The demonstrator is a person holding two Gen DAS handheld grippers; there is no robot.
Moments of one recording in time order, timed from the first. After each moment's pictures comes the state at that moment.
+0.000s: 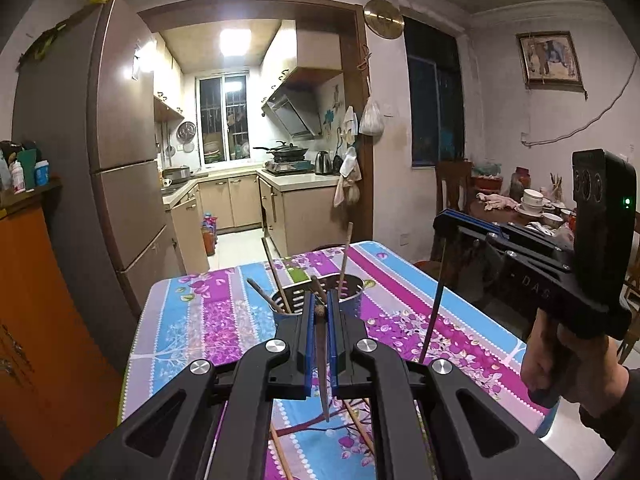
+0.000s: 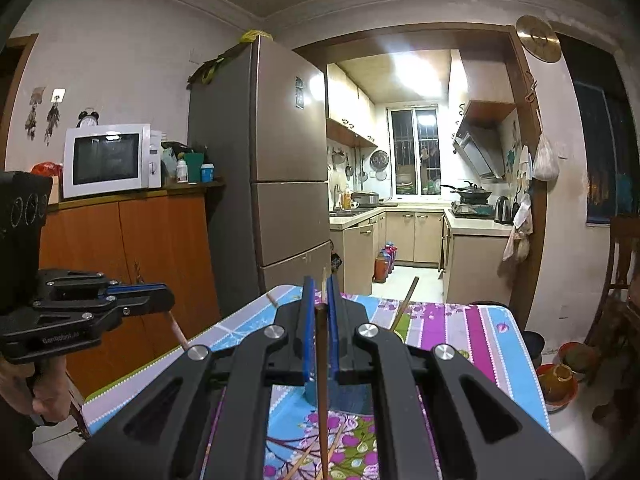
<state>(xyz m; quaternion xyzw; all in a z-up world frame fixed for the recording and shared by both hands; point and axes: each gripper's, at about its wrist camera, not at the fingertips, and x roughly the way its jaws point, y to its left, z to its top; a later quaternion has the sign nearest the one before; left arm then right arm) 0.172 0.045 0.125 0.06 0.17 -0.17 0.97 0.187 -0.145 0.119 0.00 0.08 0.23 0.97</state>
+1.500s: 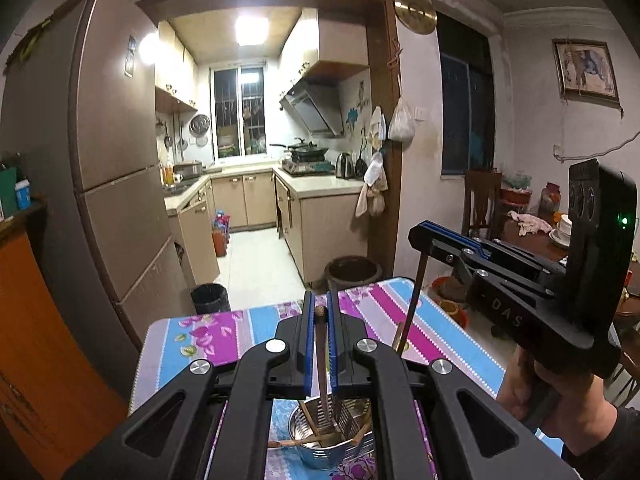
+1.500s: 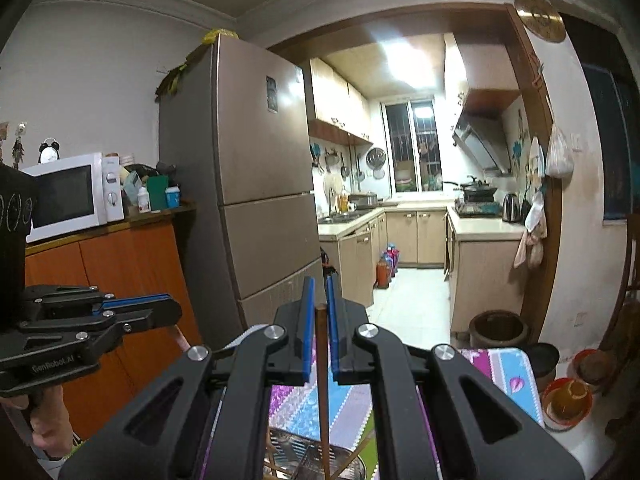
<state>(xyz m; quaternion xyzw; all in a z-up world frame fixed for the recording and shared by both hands) 0.350 0.010 0.189 0.05 0.20 -0.14 0.97 0.365 -0.155 0.167 0.03 0.10 0.23 0.97</state>
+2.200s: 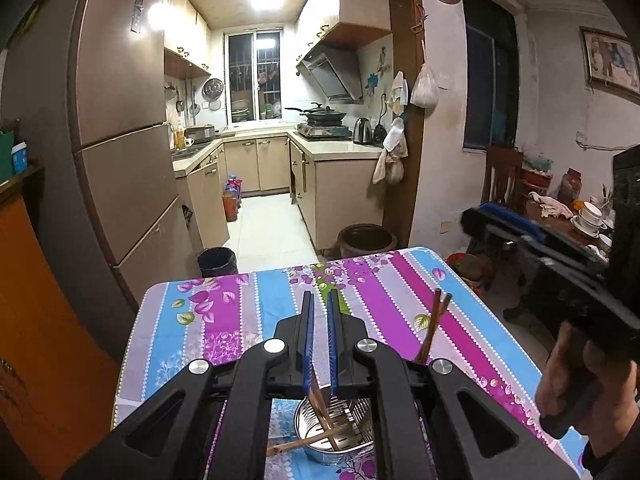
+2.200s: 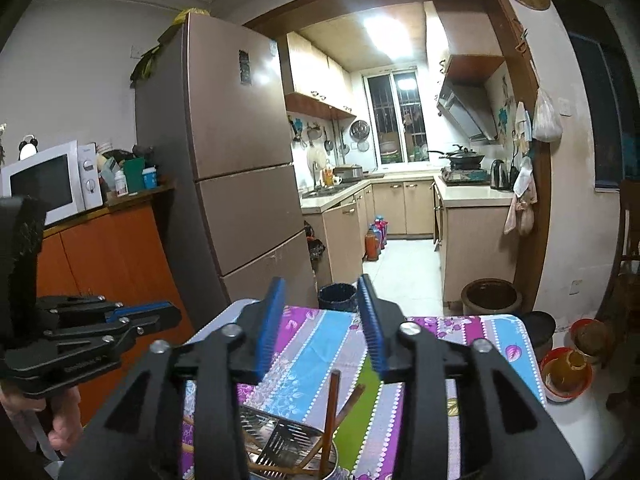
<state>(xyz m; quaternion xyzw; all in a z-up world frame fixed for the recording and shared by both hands) 0.402 0.016 0.140 0.04 0.25 -0.11 0.96 0.391 -0.175 0.137 0.05 0.14 0.21 0.97</state>
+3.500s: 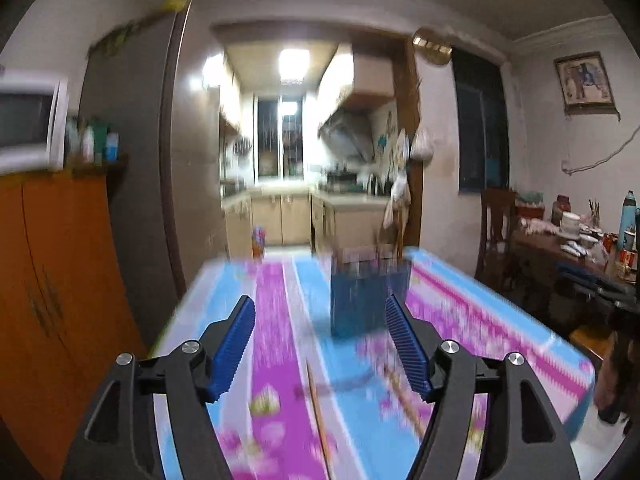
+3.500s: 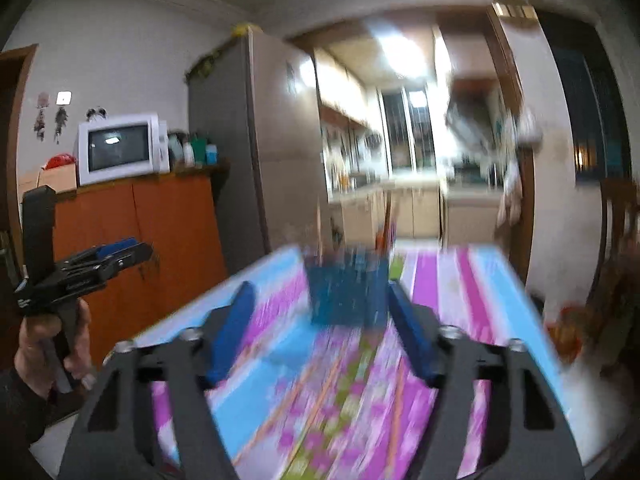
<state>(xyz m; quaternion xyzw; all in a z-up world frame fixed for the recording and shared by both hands) 0.089 0.100 0.025 0.01 0.14 -0.08 0.99 0.094 -0.188 0.022 0.05 0.14 0.23 0.96</state>
